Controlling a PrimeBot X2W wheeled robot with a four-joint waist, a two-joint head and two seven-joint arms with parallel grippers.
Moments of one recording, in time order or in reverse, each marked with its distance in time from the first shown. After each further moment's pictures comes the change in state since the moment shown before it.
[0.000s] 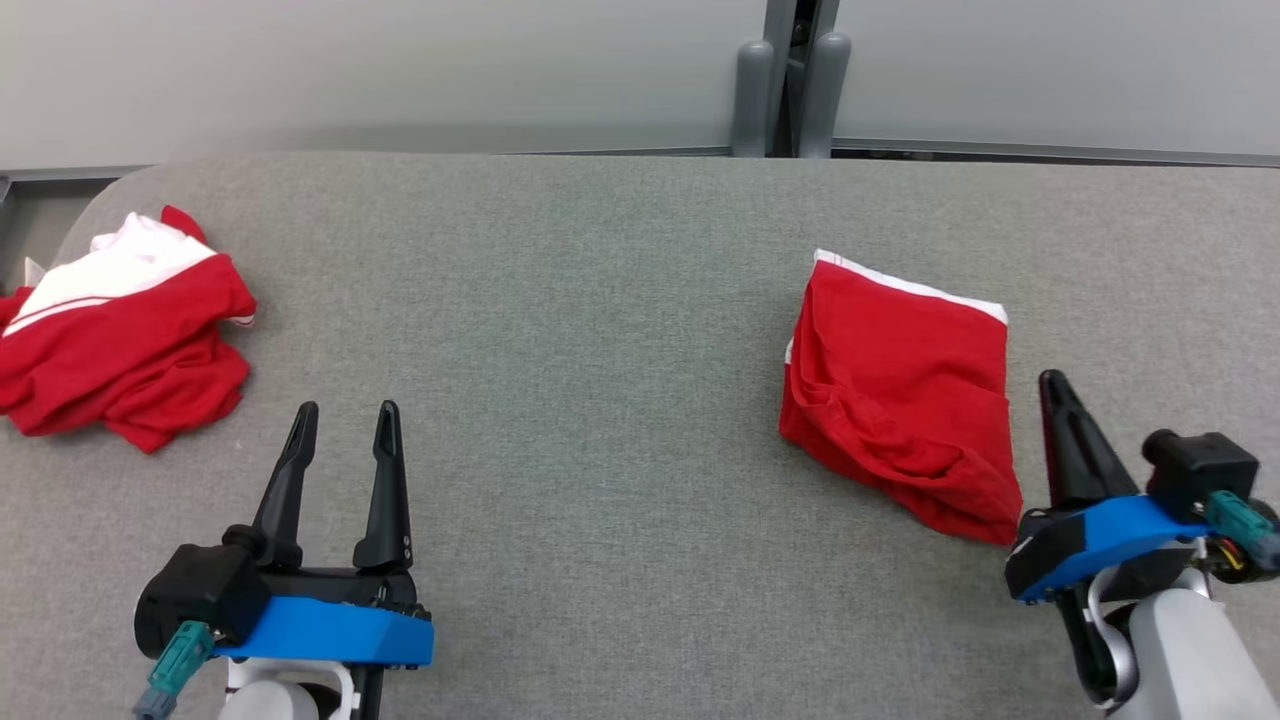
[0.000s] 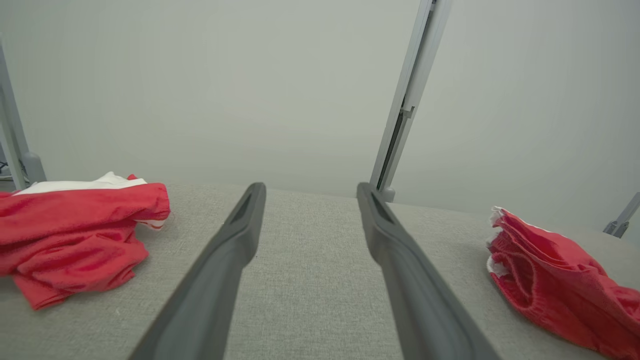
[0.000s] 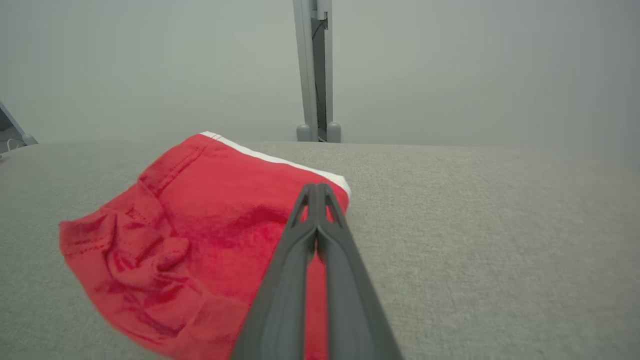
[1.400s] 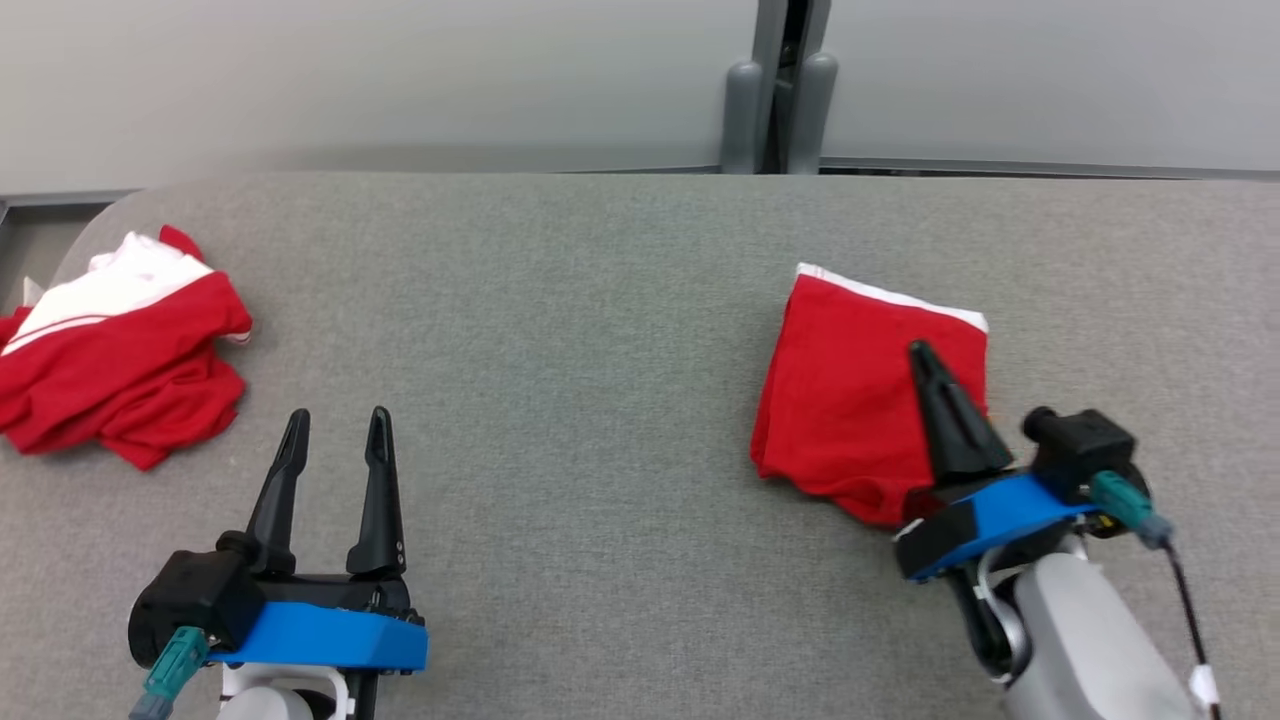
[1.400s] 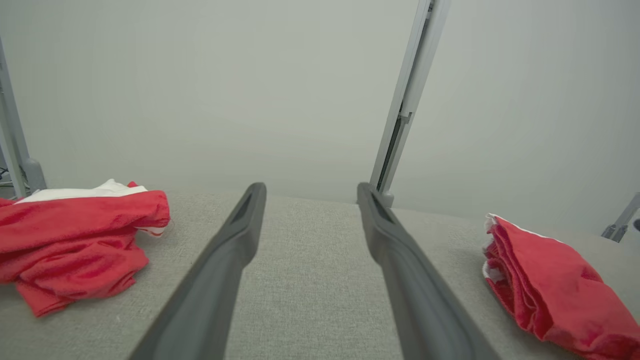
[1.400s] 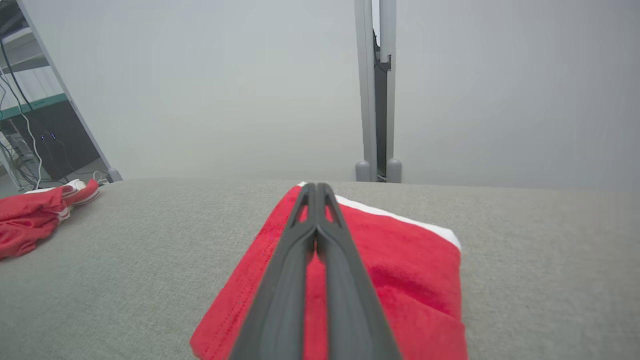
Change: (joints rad) left arm 0.001 0.000 0.013 0.007 0.000 0.003 0.000; right arm -0.140 0.065 0.228 0.188 0.072 0.000 -0.128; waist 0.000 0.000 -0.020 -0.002
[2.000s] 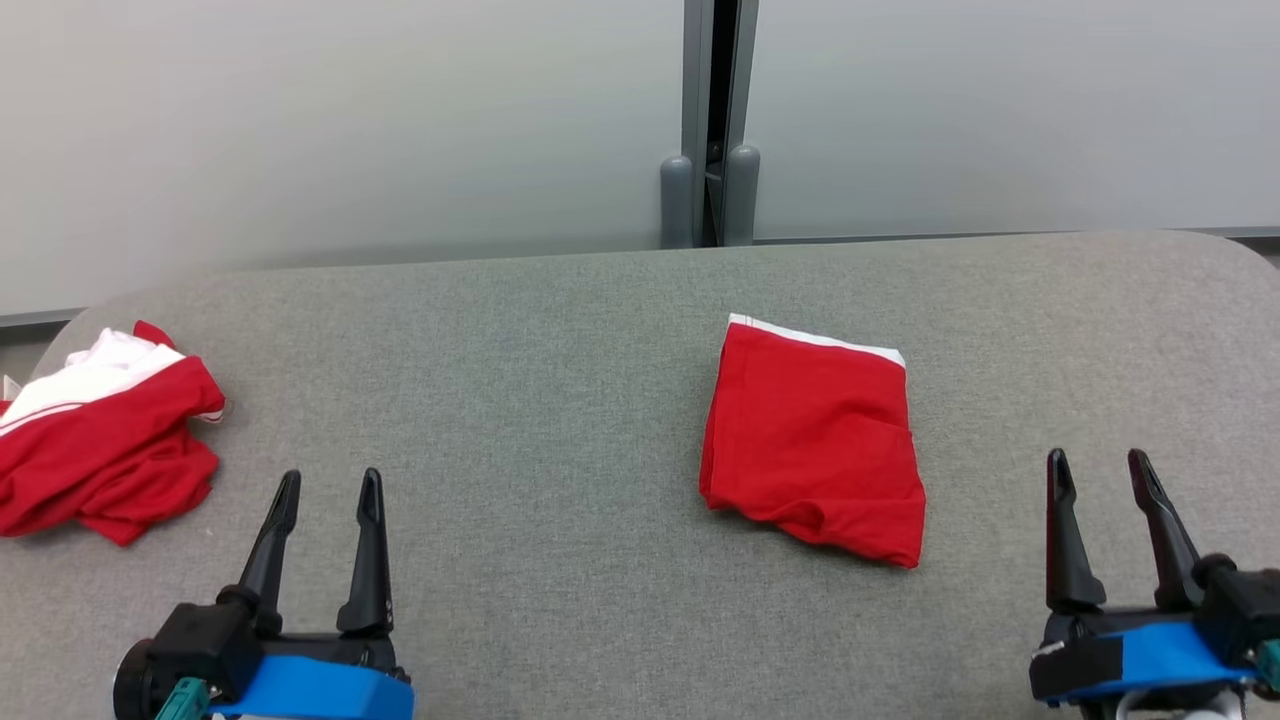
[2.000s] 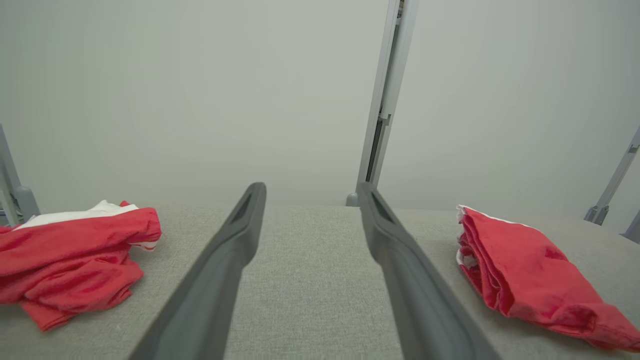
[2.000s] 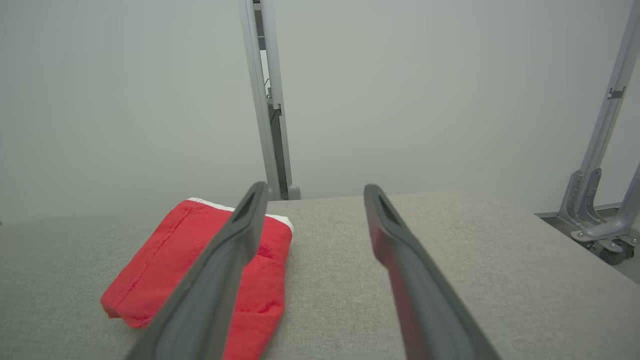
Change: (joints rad) left arm 0.080 0.026 -0.002 -0.004 0.031 0.030 0.003; right arm 0.344 0.009 -0.286 -0.355 -0.113 0.000 0.012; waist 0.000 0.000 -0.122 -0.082
